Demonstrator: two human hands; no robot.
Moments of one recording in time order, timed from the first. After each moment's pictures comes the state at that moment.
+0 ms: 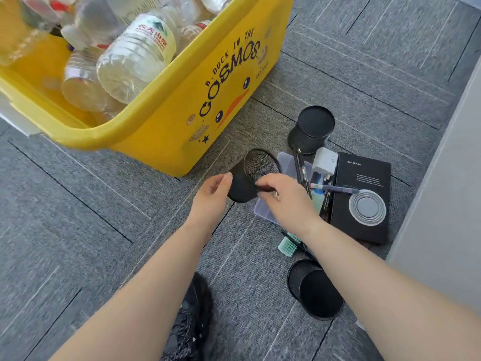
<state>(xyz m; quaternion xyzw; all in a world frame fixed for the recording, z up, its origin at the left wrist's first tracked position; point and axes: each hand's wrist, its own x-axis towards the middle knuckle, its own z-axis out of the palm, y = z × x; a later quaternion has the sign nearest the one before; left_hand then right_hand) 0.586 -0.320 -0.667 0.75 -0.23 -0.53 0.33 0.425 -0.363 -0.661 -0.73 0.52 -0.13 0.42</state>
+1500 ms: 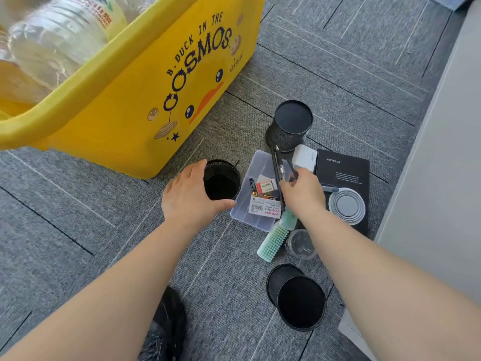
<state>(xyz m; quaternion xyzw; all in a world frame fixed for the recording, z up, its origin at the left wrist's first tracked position) 0.576 -0.345 -0.689 0.80 -0.54 -0.24 0.03 0.371 -0.406 -0.724 -0.55 0.76 -0.05 0.34</state>
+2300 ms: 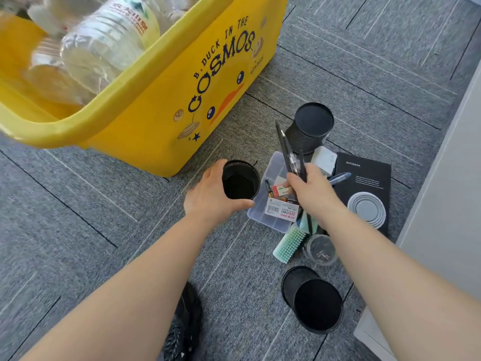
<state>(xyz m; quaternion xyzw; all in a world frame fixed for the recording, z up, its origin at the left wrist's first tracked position) 0.580 -0.348 -0.684 0.79 -0.52 -0.32 0.02 0.387 -0.400 -0.691 -0.51 0.65 -0.17 0.54</state>
